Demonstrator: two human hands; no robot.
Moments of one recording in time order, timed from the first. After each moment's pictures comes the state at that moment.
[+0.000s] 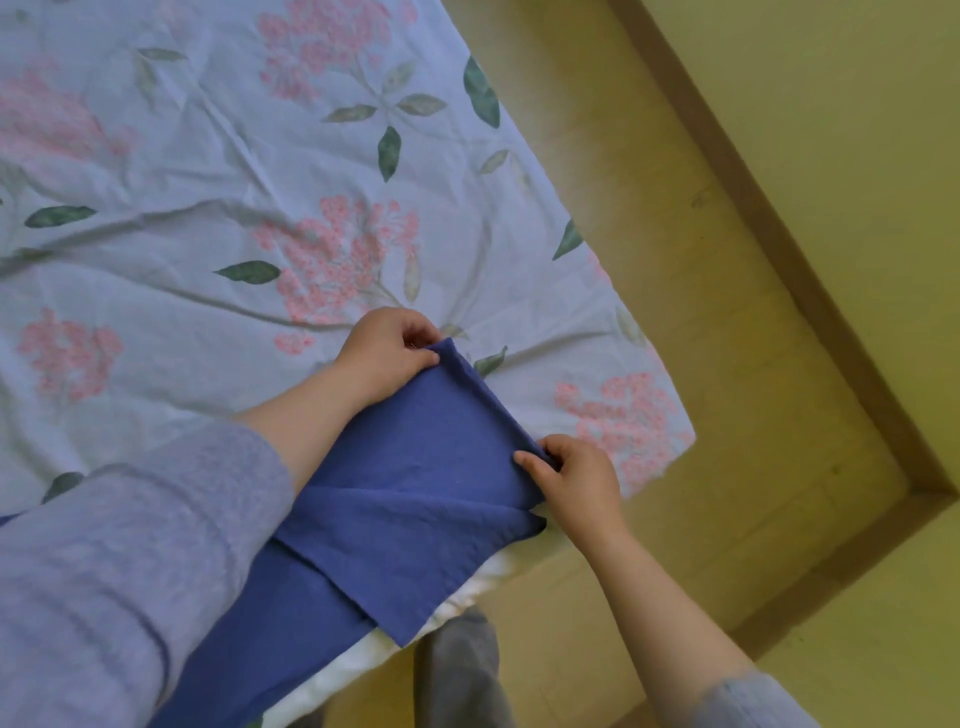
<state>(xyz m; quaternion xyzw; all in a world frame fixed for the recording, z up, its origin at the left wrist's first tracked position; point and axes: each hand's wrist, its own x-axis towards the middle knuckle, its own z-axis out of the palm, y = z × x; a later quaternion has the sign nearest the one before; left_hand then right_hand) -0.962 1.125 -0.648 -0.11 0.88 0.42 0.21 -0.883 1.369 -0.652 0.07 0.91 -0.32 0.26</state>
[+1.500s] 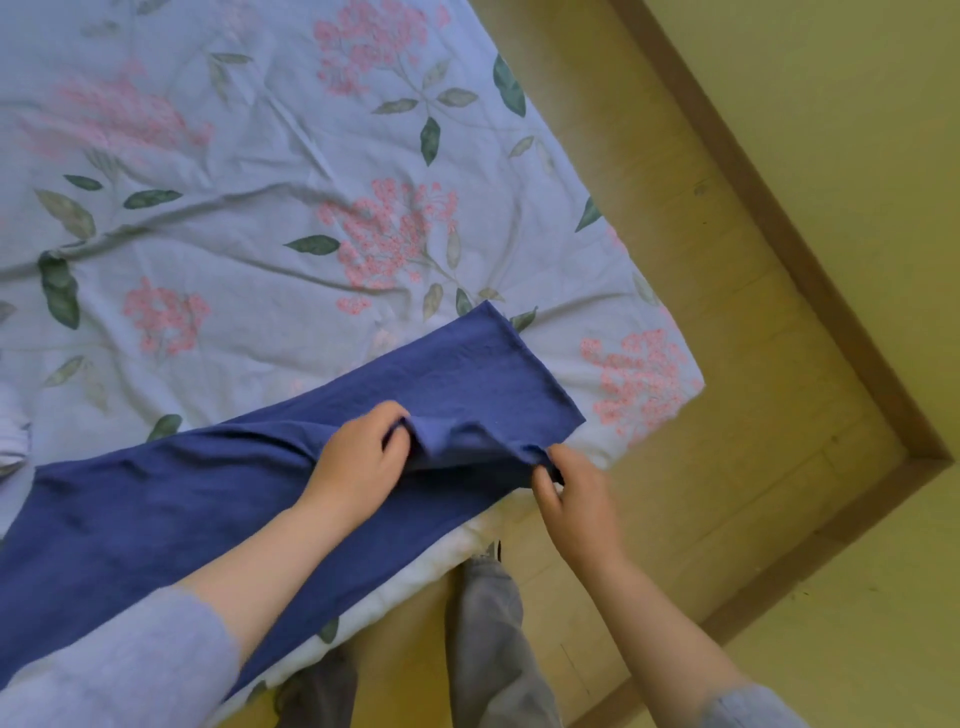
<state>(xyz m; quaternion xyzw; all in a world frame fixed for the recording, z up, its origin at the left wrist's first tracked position) -0.792 1.091 -0.627 -0.12 0.89 0.40 0.18 -0.792 1.335 -0.629 0.02 0.92 -0.33 0.20</state>
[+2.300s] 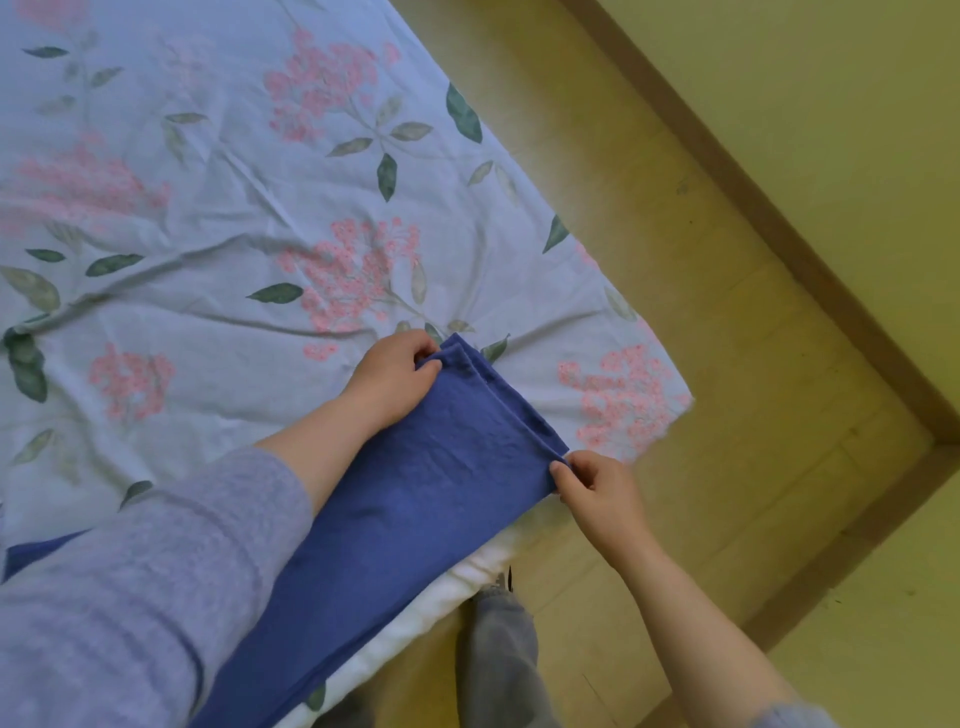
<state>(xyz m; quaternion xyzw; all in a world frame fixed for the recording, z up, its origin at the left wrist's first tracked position) -0.928 1.119 -0.612 -0.07 0.91 0.35 0.22 -0.826 1.374 -0.623 0.14 0.85 -0.43 0.25</state>
